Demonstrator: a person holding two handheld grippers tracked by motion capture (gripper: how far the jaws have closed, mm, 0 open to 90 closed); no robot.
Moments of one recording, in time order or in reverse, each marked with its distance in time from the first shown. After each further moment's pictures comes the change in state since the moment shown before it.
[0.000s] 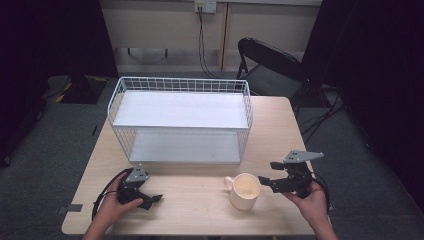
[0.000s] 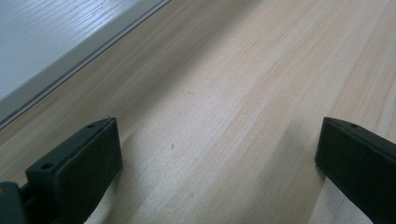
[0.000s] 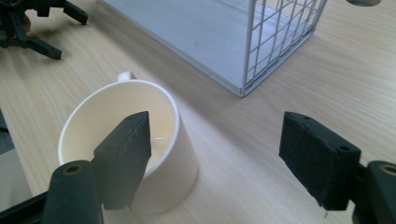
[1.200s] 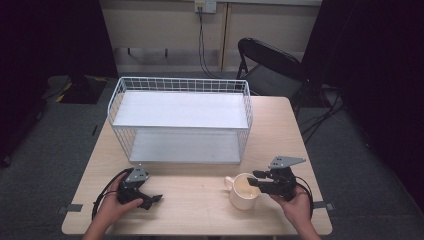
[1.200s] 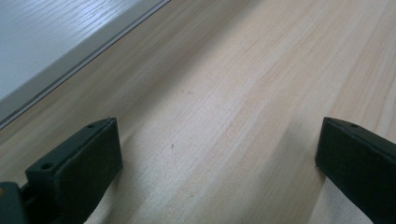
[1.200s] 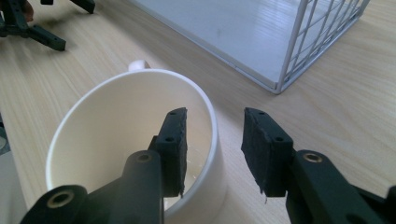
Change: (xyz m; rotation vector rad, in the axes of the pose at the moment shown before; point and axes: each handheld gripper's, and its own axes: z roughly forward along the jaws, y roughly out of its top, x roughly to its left) left arm 0.000 0.000 0.000 0.000 0.000 -0.001; right arm 0.015 -0.011 0.038 0.011 0.039 0.003
